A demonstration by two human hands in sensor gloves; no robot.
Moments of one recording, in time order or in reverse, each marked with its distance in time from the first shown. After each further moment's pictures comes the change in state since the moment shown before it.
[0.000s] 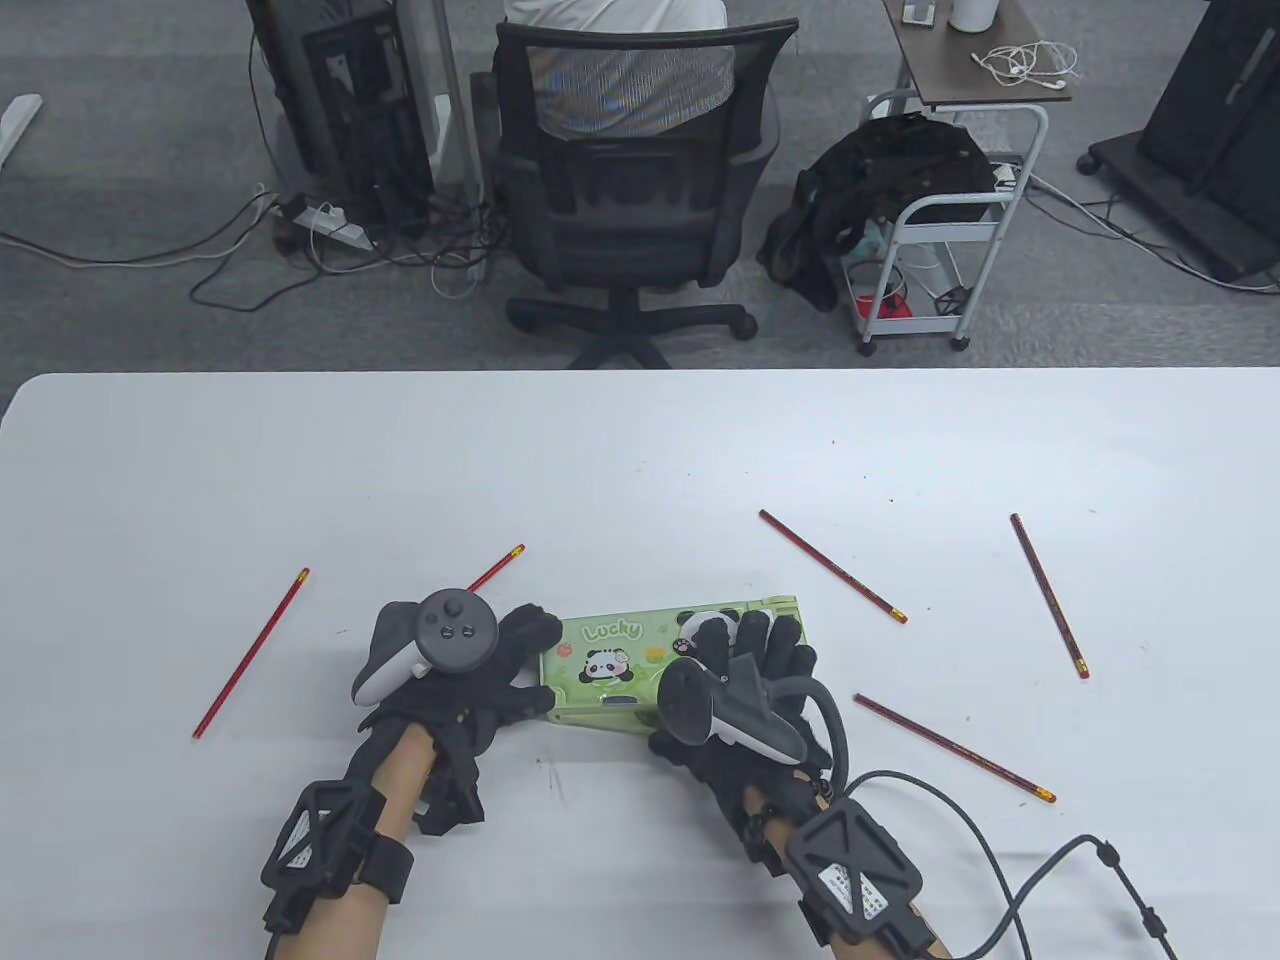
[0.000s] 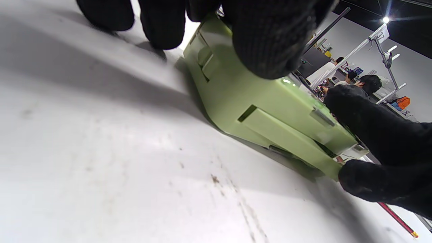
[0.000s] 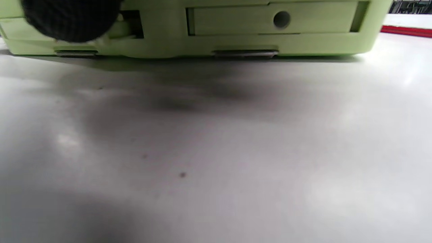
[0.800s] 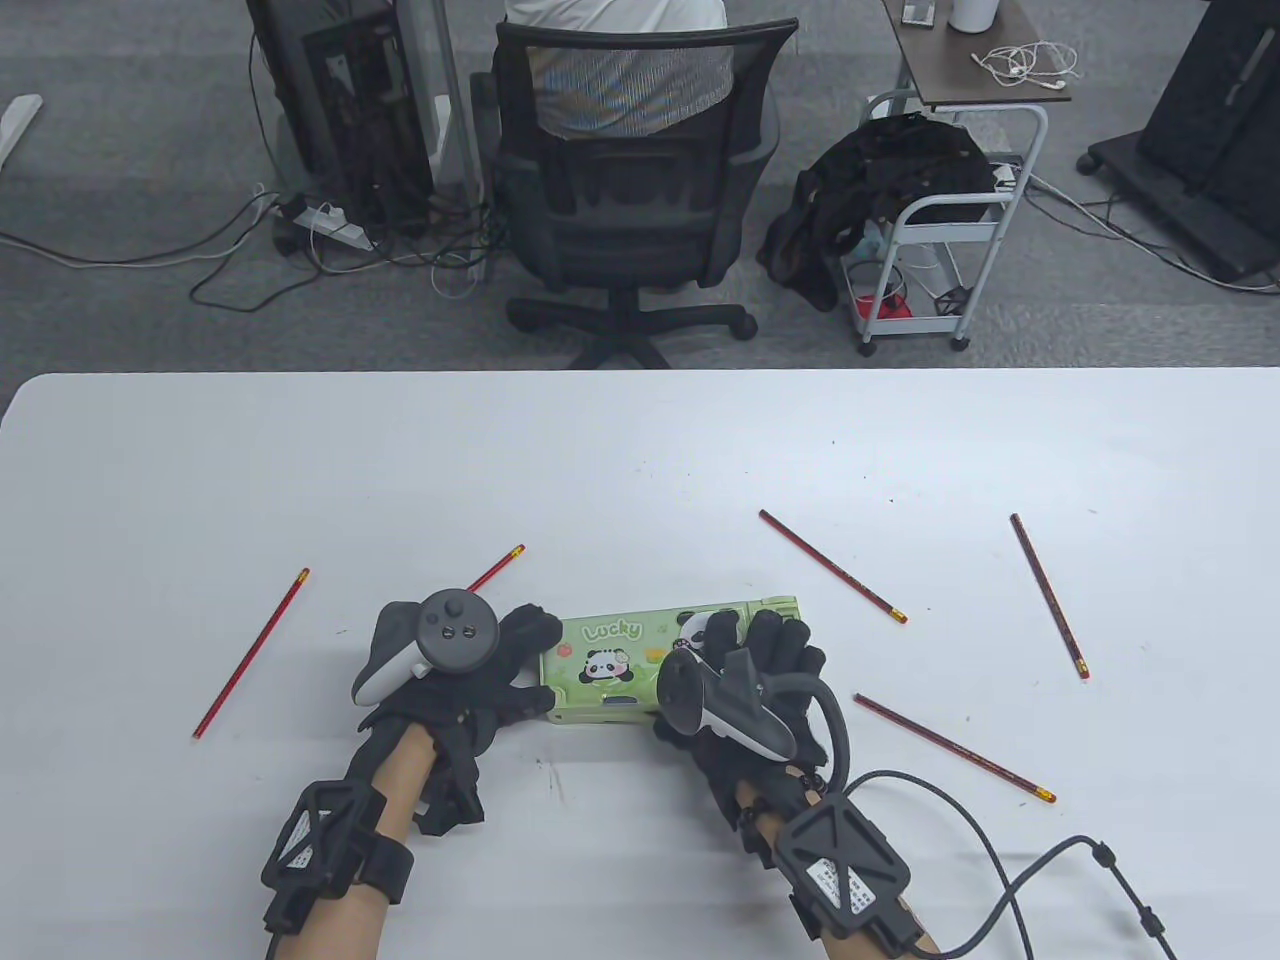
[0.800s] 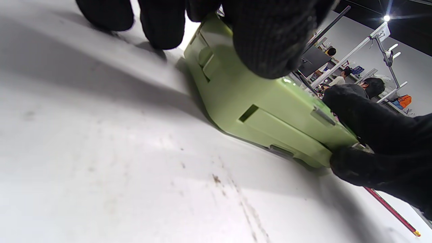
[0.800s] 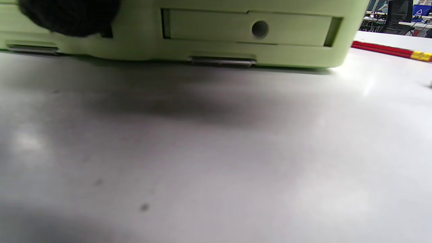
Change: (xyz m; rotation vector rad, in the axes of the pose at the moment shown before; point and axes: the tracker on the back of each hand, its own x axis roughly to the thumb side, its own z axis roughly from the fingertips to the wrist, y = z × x) left_hand 0.000 0.000 0.000 -0.001 0.003 -0.008; right_hand 0.001 -0.004 -0.003 -0.029 0.103 0.066
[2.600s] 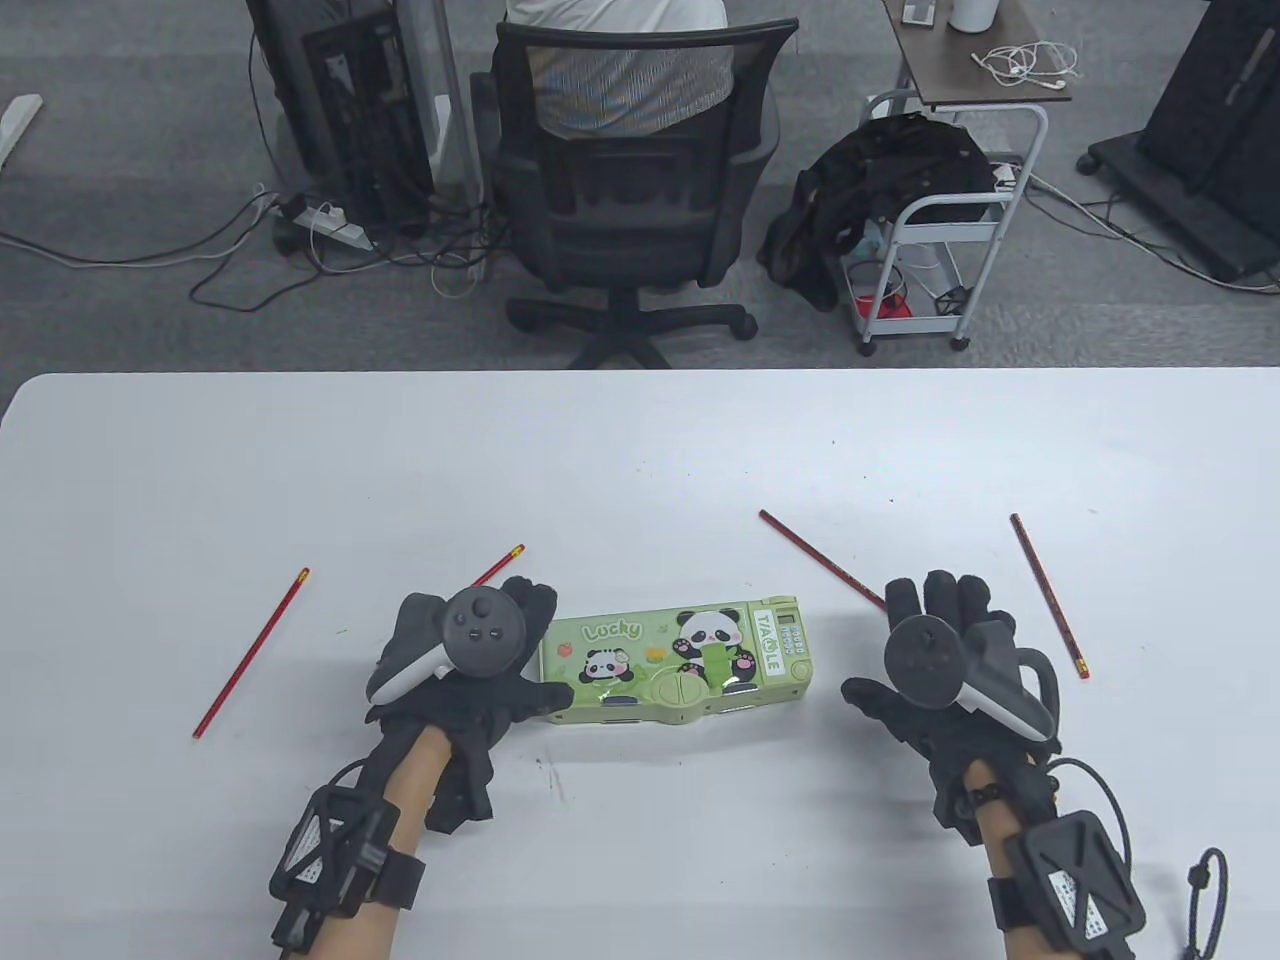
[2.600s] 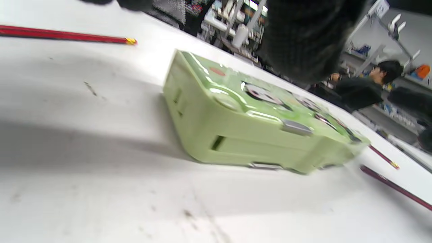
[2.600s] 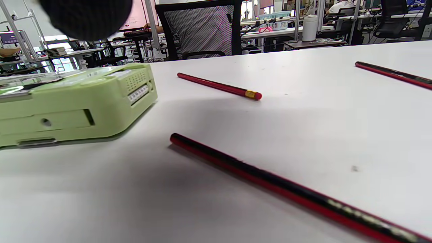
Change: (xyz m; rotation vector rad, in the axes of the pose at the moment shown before) left_hand 0.049 0.014 0.007 0.006 0.036 -0.194; right_hand -0.174 -0.031 0.027 -0.104 -0.050 -0.168
